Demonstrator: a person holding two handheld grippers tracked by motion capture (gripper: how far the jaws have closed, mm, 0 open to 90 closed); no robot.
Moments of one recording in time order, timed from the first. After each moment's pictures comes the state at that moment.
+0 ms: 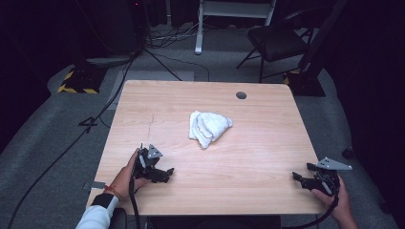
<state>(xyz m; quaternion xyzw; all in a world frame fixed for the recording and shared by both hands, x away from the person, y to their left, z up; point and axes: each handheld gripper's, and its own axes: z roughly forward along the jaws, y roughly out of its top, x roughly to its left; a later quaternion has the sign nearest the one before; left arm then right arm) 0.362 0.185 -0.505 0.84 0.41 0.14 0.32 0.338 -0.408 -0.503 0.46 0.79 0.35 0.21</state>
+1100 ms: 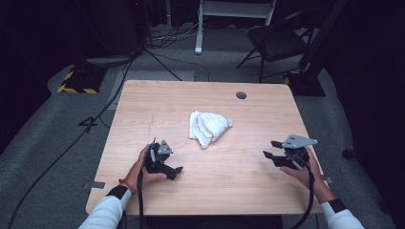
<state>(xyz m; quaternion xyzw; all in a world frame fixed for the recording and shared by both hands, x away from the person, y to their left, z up) 0.387 0.162 -0.504 0.88 0.33 0.12 0.33 0.392 -0.296 -0.445 0.29 0.85 0.39 0.22</state>
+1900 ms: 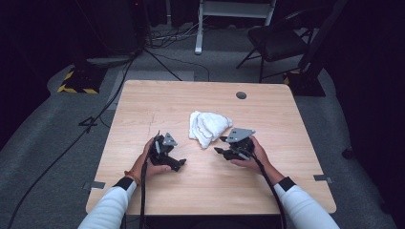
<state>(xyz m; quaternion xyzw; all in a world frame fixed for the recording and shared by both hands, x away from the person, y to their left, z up) 0.417 0.152 -0.504 0.88 0.33 0.12 0.33 0.426 -0.142 -0.462 0.18 0.88 0.40 0.18</state>
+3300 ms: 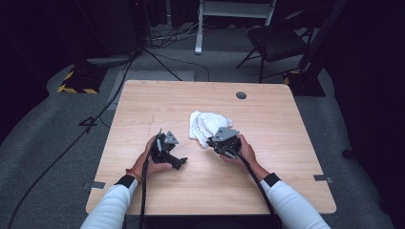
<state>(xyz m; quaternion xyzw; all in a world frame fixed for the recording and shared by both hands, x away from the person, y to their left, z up) 0.422 0.149 -0.504 0.88 0.32 0.11 0.33 0.438 -0.108 -0.478 0.17 0.88 0.38 0.22</state>
